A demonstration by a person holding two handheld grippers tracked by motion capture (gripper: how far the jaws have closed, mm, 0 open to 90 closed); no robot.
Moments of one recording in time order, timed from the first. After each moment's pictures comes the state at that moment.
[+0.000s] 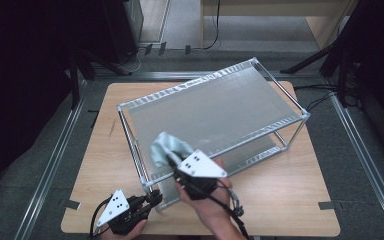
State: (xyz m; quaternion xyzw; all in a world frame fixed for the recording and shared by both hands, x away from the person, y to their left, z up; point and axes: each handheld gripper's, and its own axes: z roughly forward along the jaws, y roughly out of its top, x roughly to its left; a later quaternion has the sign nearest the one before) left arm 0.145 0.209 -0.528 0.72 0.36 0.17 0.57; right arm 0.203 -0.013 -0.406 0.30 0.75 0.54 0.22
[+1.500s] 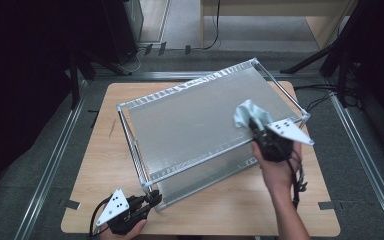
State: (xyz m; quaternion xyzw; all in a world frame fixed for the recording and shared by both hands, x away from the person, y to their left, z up) left arm 0.146 0.211 -0.527 0.73 0.35 0.16 0.56; right arm 0.281 -0.161 -0.412 0.45 0.66 0.51 0.31
